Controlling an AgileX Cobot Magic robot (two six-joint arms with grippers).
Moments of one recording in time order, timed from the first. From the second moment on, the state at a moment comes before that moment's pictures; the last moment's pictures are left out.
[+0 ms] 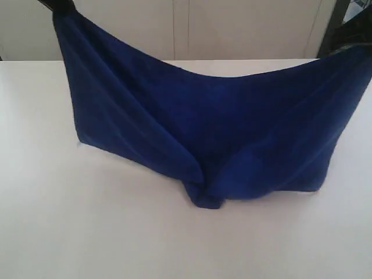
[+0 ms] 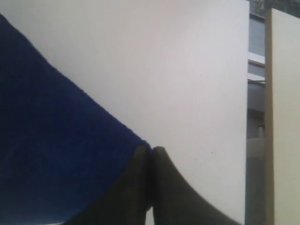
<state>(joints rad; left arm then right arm) -0.30 1.68 -1.95 -0.13 1.32 0.42 0.21 1.36 -1.31 -0.34 0.98 0.09</state>
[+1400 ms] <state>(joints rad) -0.30 1.42 -1.15 0.04 0.87 0.05 0.21 1.38 -1.17 -0.43 0.84 0.25</state>
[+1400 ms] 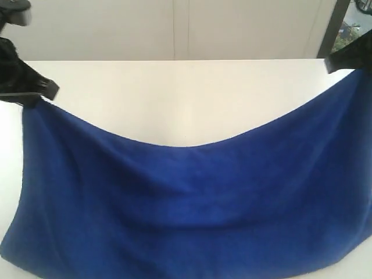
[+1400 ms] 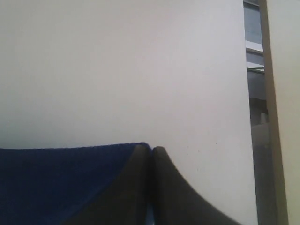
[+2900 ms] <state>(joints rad) -0.08 1.96 -1.15 0.11 0.02 0.02 -0.02 1.95 -1.17 -0.87 0.09 0.76</state>
